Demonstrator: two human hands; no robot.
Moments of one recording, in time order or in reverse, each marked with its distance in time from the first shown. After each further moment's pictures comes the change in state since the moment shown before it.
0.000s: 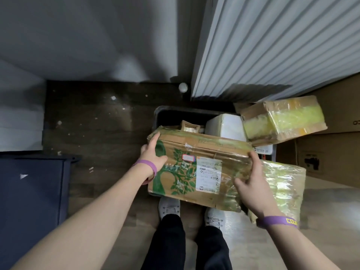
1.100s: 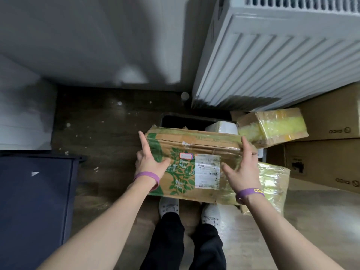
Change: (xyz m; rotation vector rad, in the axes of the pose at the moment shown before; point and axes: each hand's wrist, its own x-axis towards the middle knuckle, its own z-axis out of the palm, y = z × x) left_hand -0.063 0.004 -0.015 -0.044 0.296 0.006; right_hand 0.000 -0.046 -0.003 -0.017 0.179 -0.078
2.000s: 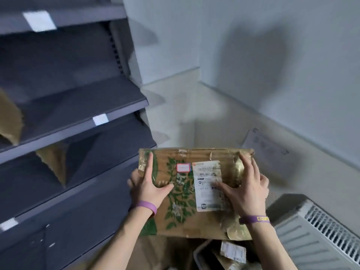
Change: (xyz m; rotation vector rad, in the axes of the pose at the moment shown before) left_hand -0.414 -0.002 -0.332 -0.361 0.999 -0.201; right_hand -0.264 -0.386 -0.209 -0.098 -0.070 -1.120
